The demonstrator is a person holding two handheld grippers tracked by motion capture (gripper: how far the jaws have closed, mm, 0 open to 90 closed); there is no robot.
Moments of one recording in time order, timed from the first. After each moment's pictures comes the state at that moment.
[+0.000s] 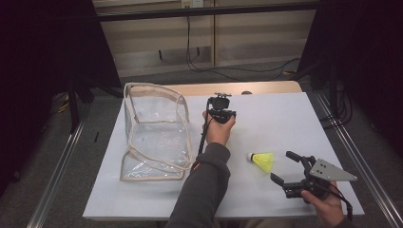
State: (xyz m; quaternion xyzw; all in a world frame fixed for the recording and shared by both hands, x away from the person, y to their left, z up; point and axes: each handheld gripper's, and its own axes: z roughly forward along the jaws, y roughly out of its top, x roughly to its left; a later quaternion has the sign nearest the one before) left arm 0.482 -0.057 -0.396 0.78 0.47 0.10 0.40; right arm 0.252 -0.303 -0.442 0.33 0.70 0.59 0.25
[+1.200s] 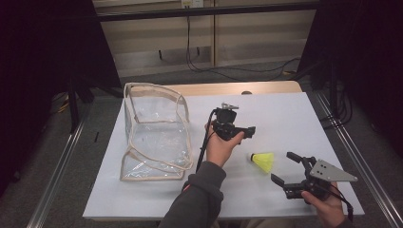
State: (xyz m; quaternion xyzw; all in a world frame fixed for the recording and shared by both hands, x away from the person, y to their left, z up) left arm 0.419 -0.057 -0.379 0.79 0.40 0.04 0.45; right arm 0.250 -0.303 -0.442 0.33 0.70 0.58 0.25
